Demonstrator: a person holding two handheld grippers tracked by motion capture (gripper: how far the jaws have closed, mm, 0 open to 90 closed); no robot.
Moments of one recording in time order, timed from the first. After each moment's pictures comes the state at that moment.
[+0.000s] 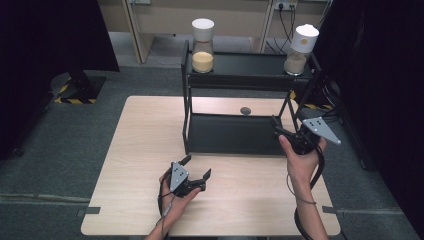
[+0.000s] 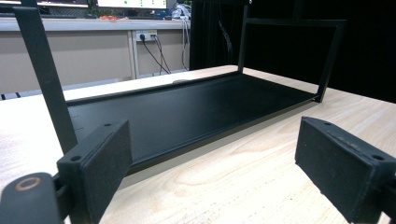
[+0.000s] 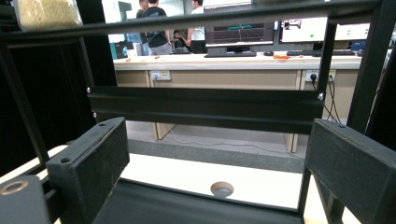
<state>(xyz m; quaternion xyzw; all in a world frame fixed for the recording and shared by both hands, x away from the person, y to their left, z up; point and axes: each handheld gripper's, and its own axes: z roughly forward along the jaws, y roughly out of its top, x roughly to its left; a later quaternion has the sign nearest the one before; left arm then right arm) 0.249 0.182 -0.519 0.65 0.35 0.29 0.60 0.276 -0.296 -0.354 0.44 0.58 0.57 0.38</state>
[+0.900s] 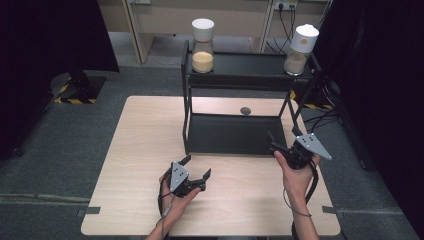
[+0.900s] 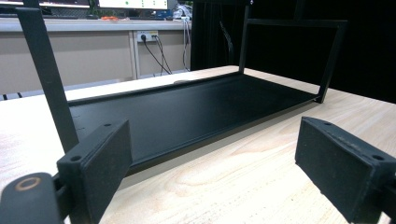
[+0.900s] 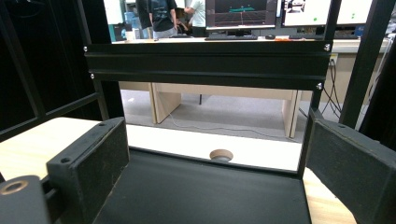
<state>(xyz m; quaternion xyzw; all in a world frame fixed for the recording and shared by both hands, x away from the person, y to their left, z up) 0.248 0.181 -0.520 0.65 0.35 0.30 0.60 0.263 -0.297 -0.393 0.44 0.60 0.55 0.38</state>
